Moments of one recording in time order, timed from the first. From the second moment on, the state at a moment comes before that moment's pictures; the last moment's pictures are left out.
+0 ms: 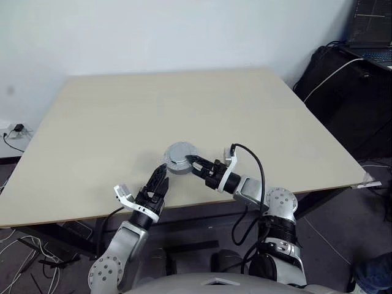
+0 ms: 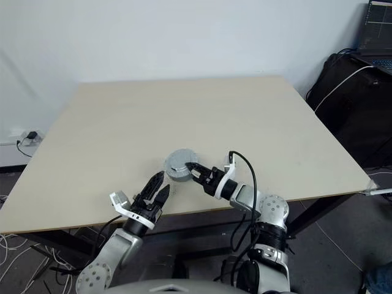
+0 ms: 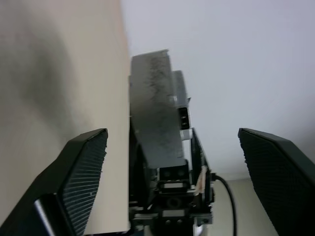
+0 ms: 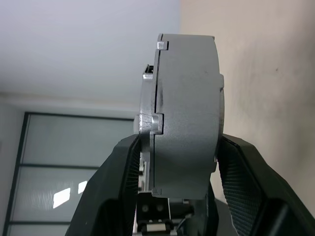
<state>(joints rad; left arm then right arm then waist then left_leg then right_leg) 0.34 -0.07 0.05 -0.27 -1.47 0.54 -0.17 -0.33 0.13 -0.45 0.16 1.14 1.35 0.14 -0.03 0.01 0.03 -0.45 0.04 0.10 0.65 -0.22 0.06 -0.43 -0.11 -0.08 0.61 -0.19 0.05</state>
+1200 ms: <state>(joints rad) 0.33 -0.06 0.00 -0.23 -1.55 0.53 -0.17 -0.27 0.10 -0.36 0.07 1.28 1.46 0.07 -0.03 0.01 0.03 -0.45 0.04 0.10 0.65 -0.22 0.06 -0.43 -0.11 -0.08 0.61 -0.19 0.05</state>
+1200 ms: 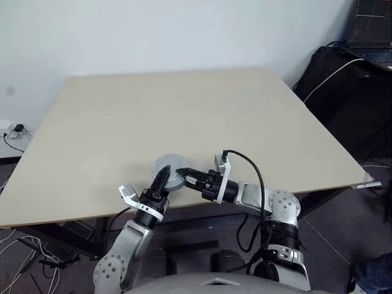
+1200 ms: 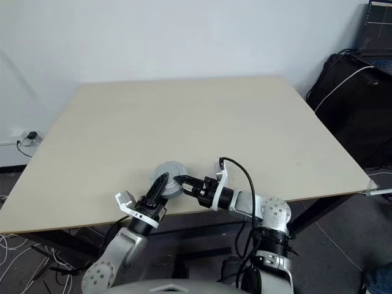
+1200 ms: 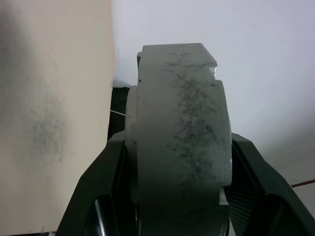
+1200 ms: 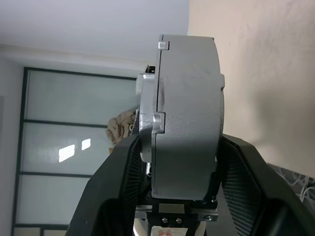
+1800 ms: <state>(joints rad) 0.31 -0.06 0.01 -0.20 -1.47 0.46 -0.14 -0.16 -0.30 0.18 -0.29 0.67 0.87 0.30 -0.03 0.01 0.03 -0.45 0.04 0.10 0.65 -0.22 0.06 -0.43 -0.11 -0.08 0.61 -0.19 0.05</state>
